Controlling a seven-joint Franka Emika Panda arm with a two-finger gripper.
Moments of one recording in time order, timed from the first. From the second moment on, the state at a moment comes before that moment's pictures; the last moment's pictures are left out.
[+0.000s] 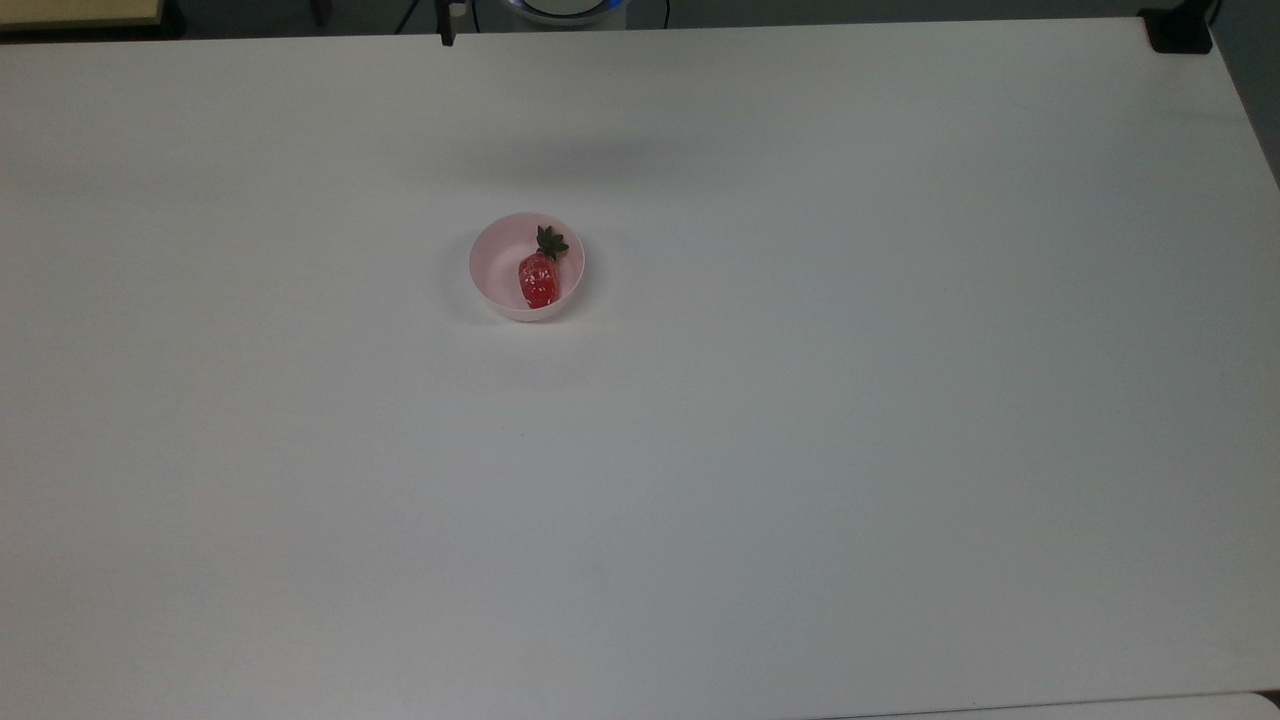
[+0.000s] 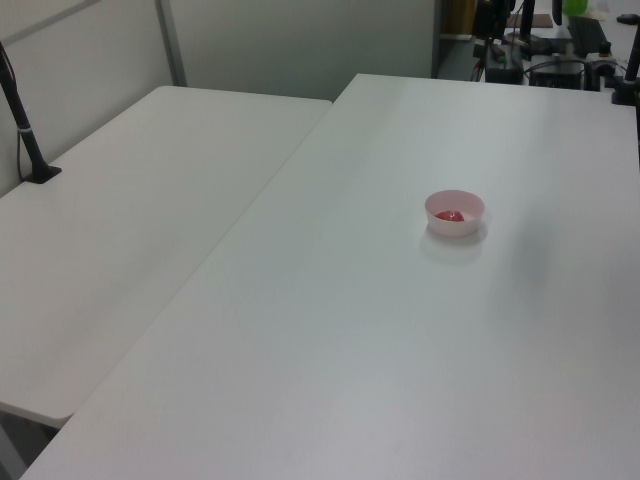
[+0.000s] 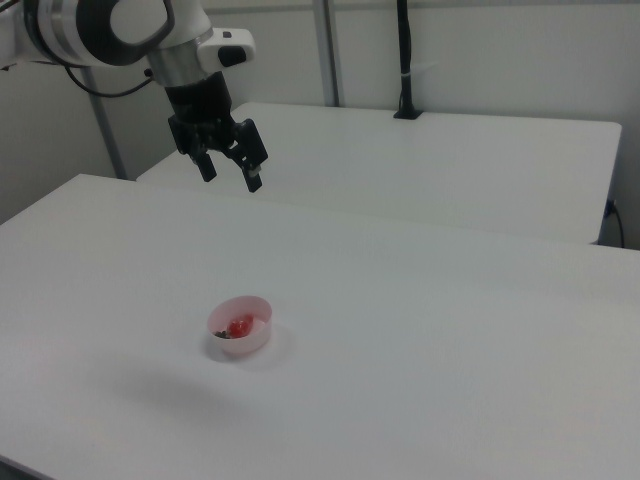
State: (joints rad) arm -0.05 -0.07 -0.05 -1.67 -0.06 1.73 0.01
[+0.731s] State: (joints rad) arm -0.05 -0.06 -0.04 -1.68 -0.06 1.73 0.01
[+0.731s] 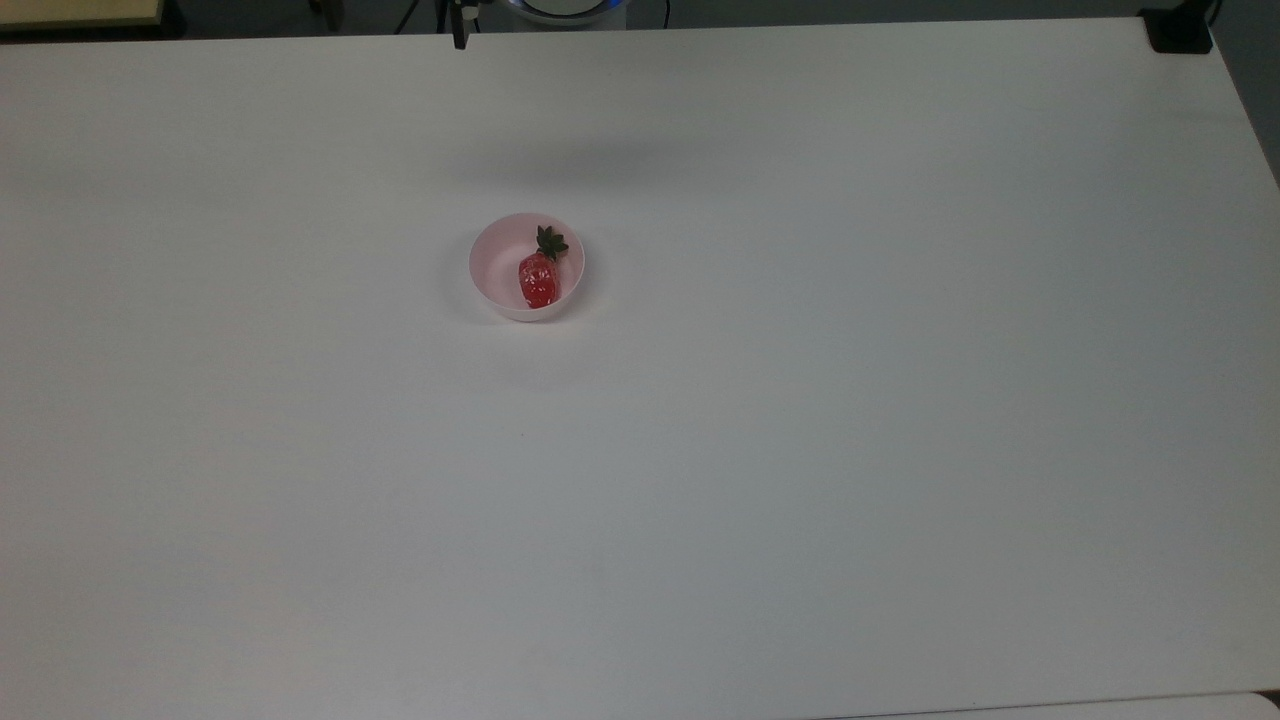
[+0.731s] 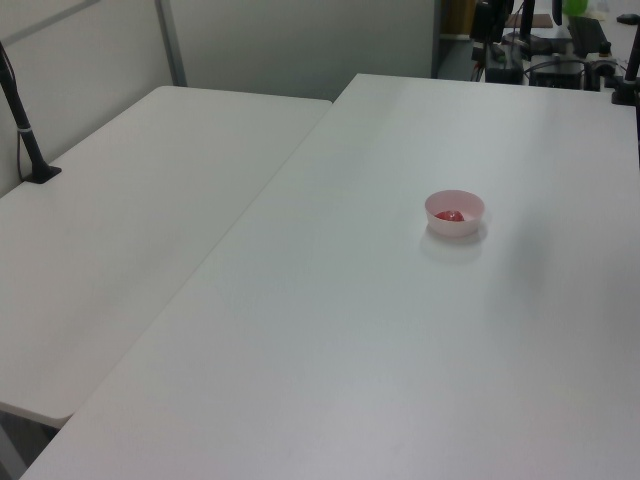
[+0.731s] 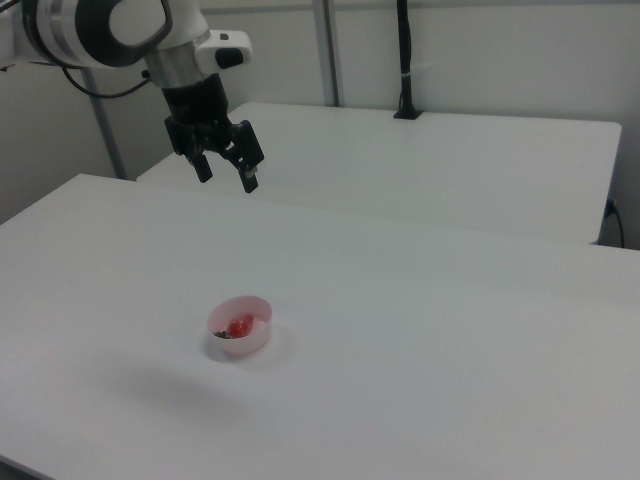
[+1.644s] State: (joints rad) arm -0.05 0.10 0.02 -1.77 -0.06 1.79 -0.42
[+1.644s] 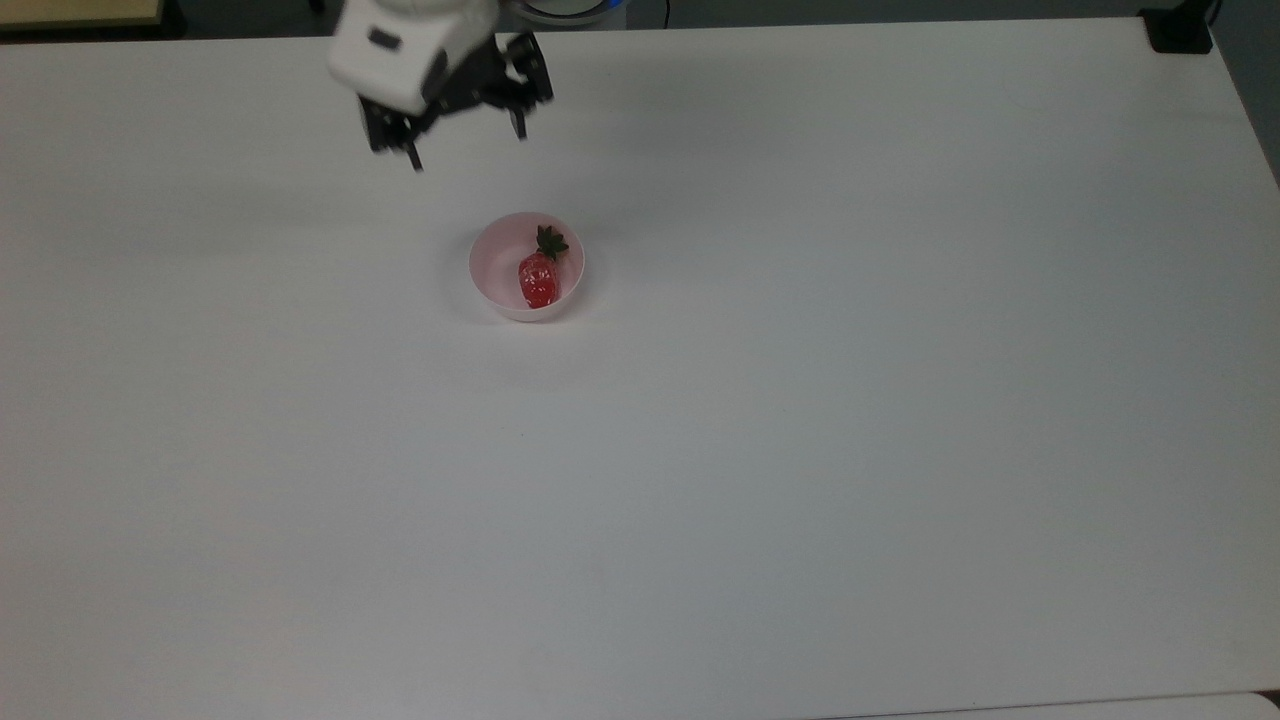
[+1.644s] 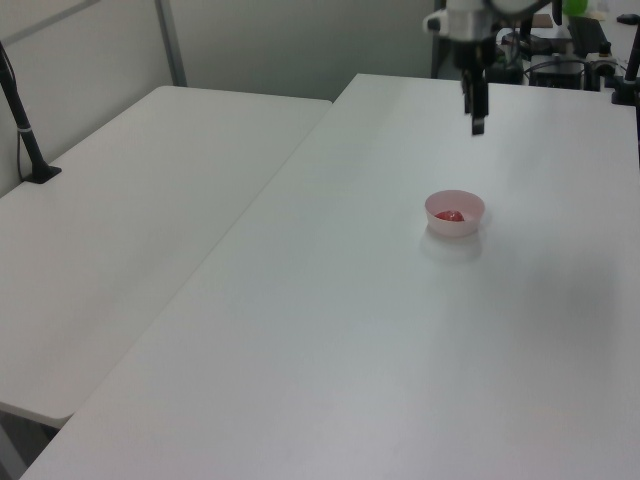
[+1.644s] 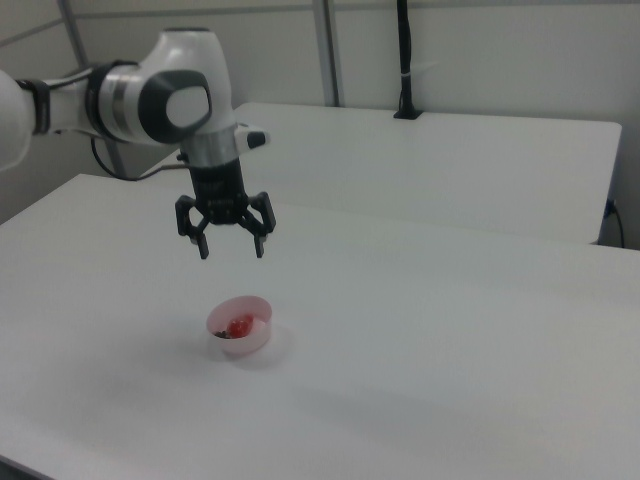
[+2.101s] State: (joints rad) arm -0.07 0.23 0.09 -1.85 -0.06 1.95 -0.43
